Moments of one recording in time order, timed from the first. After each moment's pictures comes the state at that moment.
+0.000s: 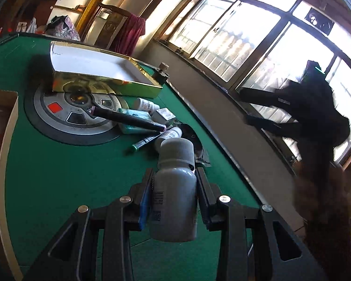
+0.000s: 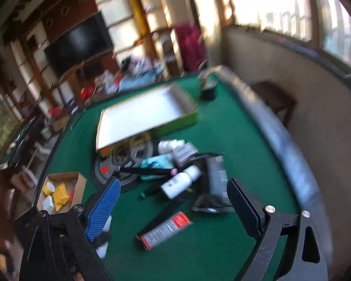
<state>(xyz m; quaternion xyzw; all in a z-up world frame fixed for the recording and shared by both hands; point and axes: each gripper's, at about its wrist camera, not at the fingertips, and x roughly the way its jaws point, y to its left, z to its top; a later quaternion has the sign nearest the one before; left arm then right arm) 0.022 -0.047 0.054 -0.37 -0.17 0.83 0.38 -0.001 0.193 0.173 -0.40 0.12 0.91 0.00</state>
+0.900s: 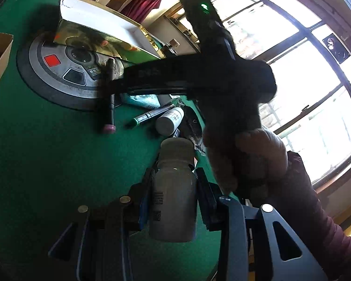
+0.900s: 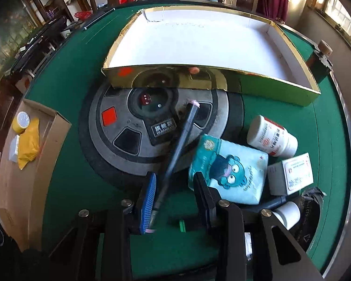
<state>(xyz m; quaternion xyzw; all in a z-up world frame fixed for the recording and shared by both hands) 0.000 -0.054 0.021 -0.45 -0.25 0.76 0.40 -0.138 0.083 0.049 -0.58 -0.06 0.81 -0.13</state>
